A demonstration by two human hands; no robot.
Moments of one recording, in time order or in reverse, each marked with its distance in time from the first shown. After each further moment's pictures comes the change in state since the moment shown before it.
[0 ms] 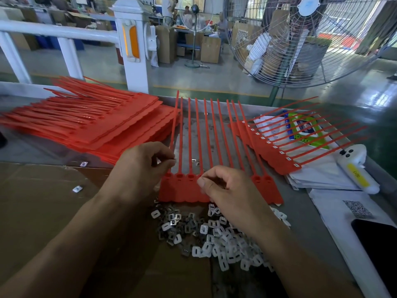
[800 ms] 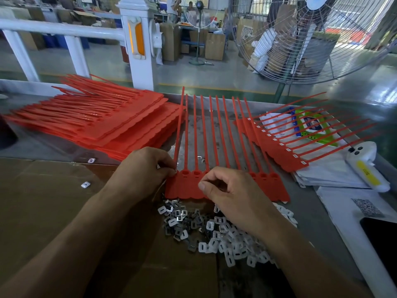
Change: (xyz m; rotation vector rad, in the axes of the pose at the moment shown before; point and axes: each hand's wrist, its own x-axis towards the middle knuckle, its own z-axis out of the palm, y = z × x) left_hand 0.001 -0.007 -0.005 0.130 -0.216 -0.152; right_hand -0.003 -0.002 0.003 -0.086 -0.052 -0.084
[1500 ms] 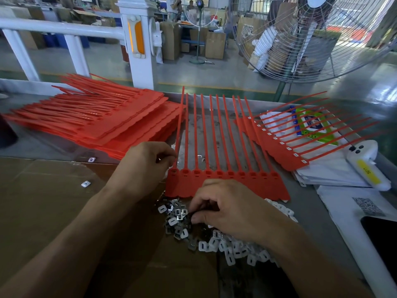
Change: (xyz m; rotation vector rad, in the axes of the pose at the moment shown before) left_hand -0.002 0.005 0.002 -0.133 0.151 0.051; right_hand -0.002 -0.004 -0.002 -0.271 -0.295 -0.152
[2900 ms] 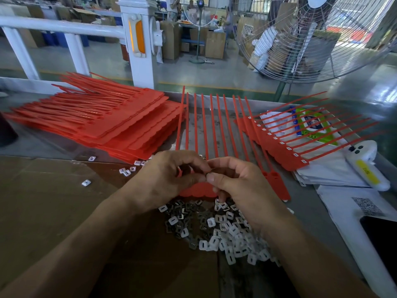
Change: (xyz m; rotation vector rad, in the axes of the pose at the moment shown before) left_hand -0.011 0.023 0.009 -0.275 -0.321 0.310; right_hand 0.007 0.015 0.002 0.852 0.360 0.262
